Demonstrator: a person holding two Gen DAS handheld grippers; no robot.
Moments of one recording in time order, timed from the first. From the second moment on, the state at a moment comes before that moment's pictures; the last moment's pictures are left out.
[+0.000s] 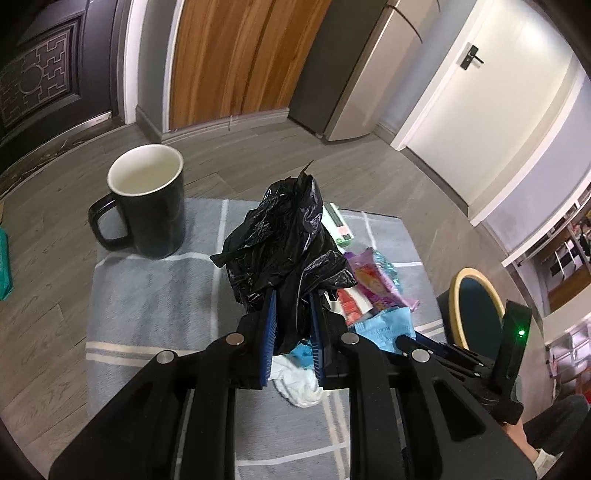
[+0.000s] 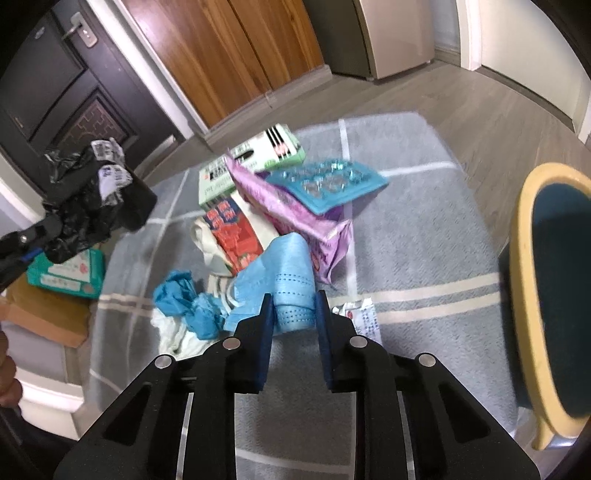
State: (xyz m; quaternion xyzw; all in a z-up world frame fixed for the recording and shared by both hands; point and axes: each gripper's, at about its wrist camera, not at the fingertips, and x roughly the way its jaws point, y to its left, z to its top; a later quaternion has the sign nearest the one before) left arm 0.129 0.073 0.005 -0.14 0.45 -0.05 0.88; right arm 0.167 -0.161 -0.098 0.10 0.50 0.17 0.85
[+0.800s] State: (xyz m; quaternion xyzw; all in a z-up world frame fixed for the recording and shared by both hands) left arm 0.130 -0.003 0.043 -0.12 0.42 -0.13 0.89; right arm 0.121 -0.277 -0.009 0.13 0.40 0.13 0.90
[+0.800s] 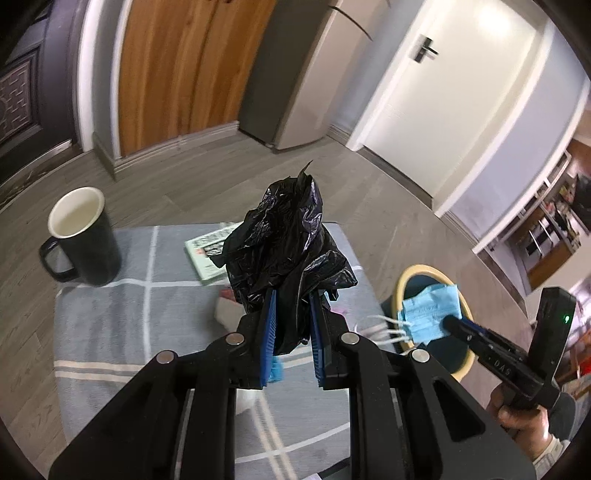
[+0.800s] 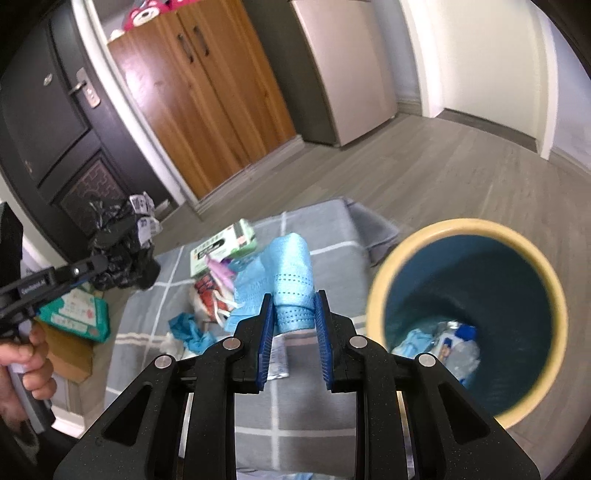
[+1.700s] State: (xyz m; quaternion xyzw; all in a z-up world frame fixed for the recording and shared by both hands) left arm 0.139 -0.165 0.015 -0.07 0.45 -0.28 0.84; right arm 0.091 -0.400 -0.037 0.23 0.38 0.01 0.90
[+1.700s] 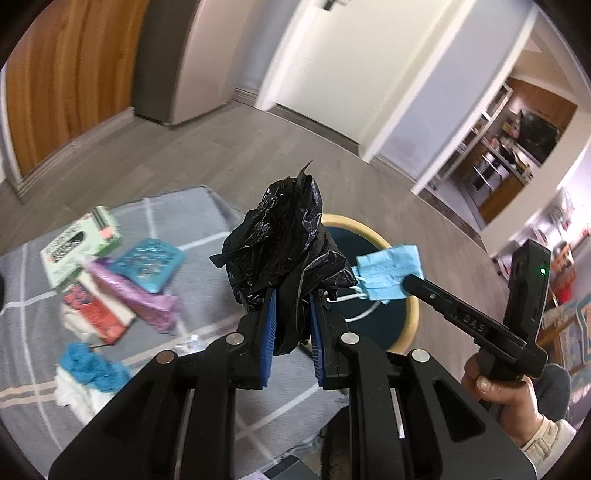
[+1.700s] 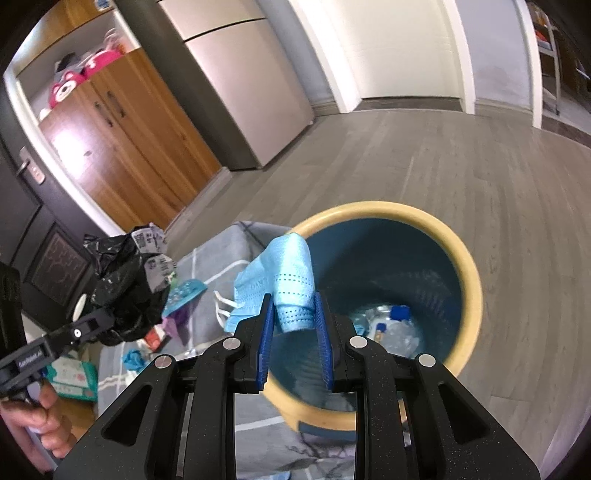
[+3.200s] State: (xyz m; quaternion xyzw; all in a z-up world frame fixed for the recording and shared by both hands) left arm 0.155 -0.198 -0.018 -0.09 0.49 -0.29 0.82; right arm 0.095 -0.416 -0.055 0.25 0.41 -0.02 0.88
